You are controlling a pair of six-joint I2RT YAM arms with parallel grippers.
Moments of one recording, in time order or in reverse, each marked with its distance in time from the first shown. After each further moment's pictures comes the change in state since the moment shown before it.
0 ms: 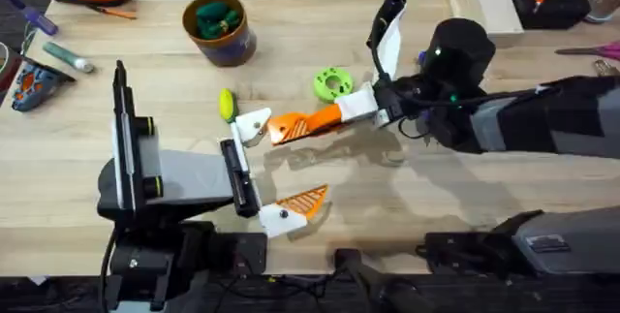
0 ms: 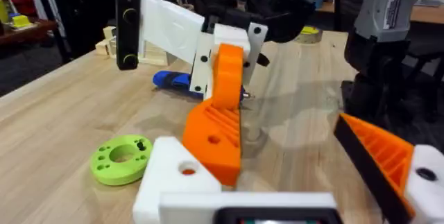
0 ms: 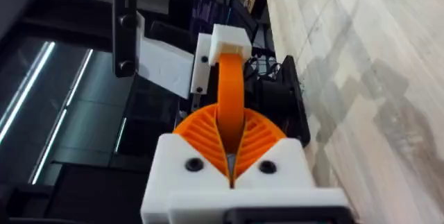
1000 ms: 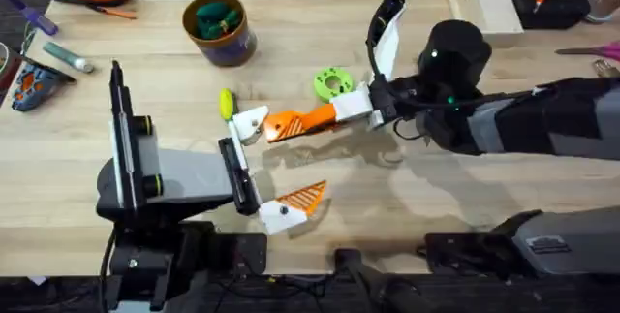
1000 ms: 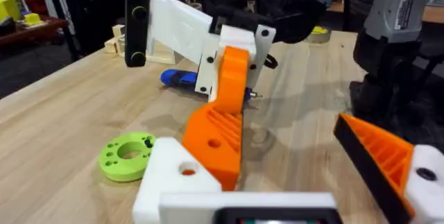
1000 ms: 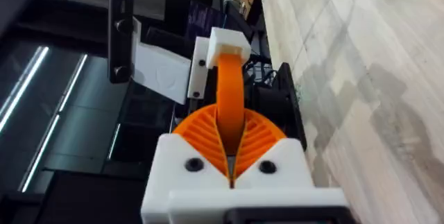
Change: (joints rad) left arm 0.000 0.000 0.000 0.003 -0.024 -0.004; right arm 0.024 0.000 0.000 0.004 0.060 -0.011
